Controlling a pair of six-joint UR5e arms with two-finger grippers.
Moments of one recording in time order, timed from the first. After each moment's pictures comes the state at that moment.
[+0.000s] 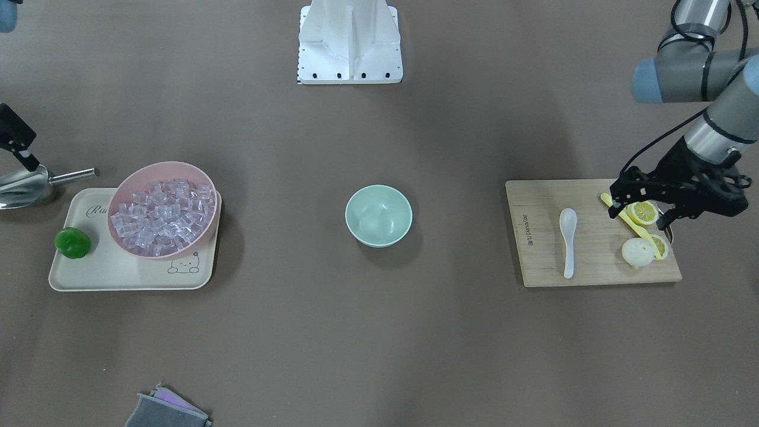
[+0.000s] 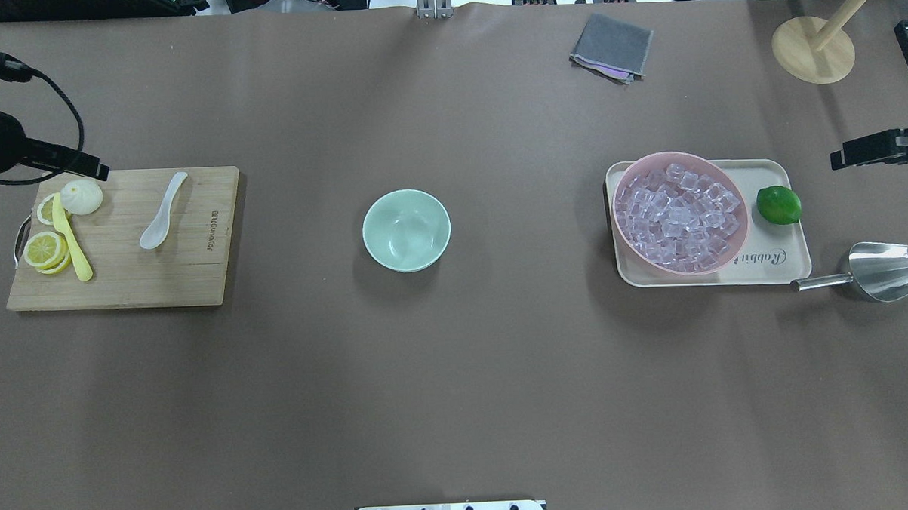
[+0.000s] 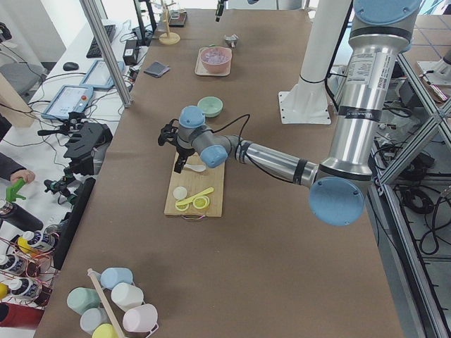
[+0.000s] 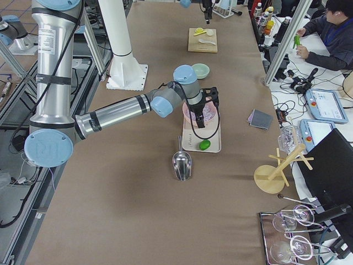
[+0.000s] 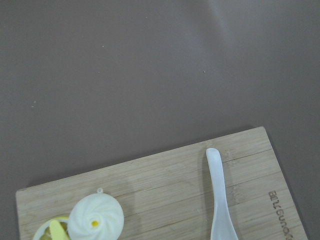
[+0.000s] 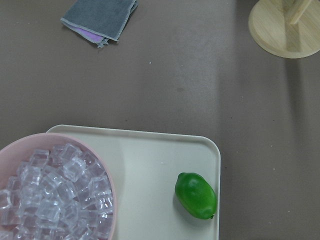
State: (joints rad) left arm -1.05 -1.75 -1.64 -2.13 -2.13 -0.62; right arm 1.12 -1.66 2.03 -1.17 2.09 0.75
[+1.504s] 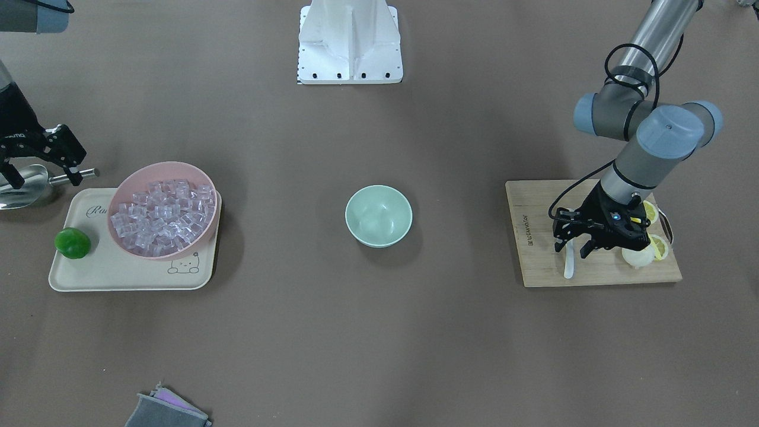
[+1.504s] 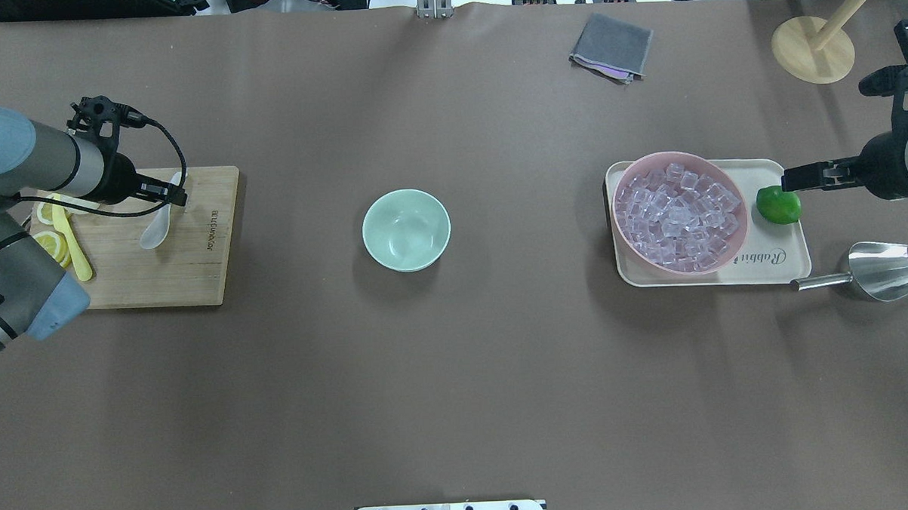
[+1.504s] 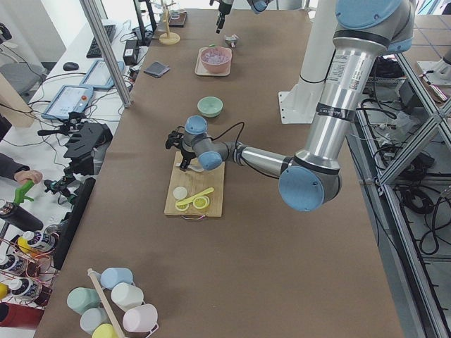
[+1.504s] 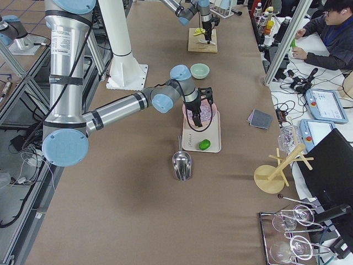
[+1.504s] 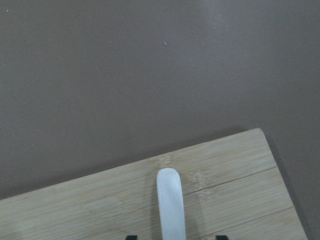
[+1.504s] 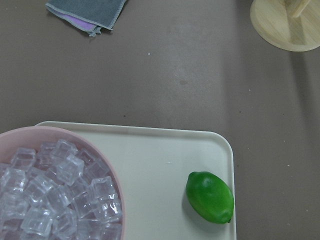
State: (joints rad) left arm -0.89 -1.85 -1.43 -2.30 -2.00 -0.72; right arm 0.96 -1.65 2.03 -1.18 1.90 0.85
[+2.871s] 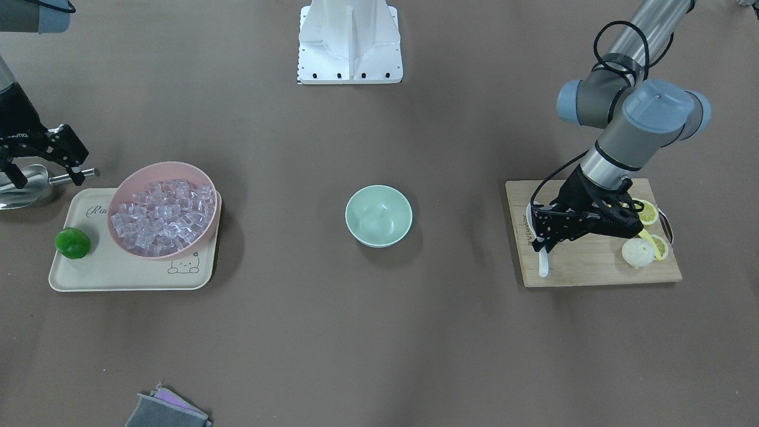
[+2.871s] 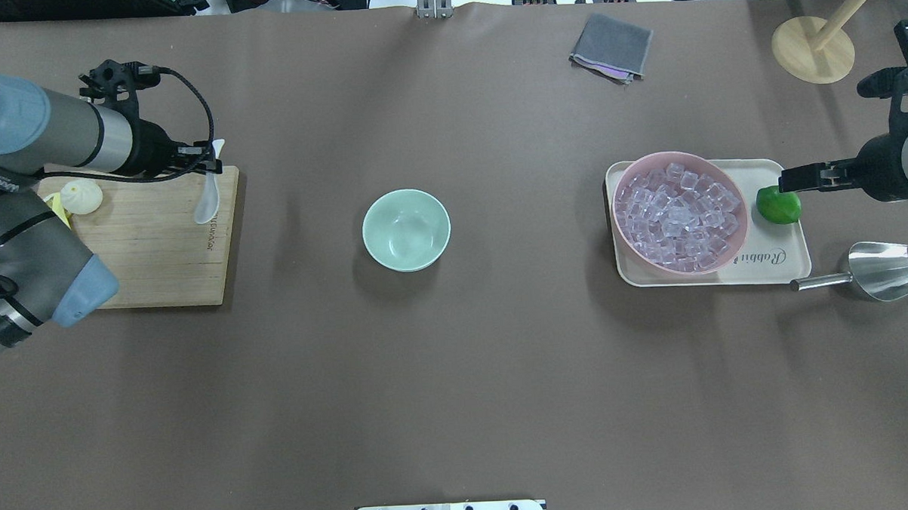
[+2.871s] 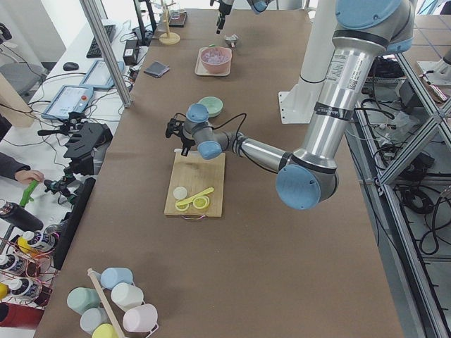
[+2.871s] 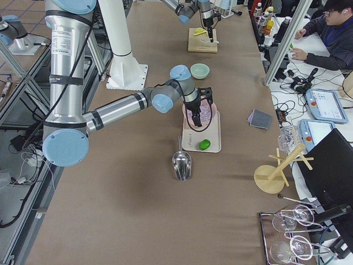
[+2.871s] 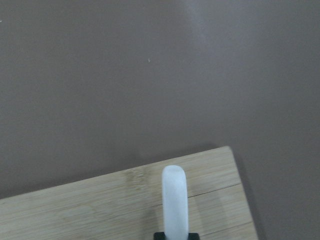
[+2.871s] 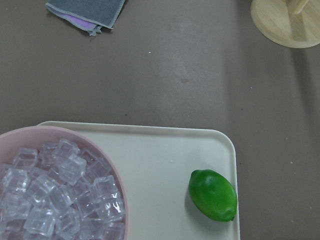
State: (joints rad) left arm -0.87 -1.93 -1.55 -2.30 -1.98 -1.14; right arm 0.95 -1.65 2.03 -1.17 1.90 0.90
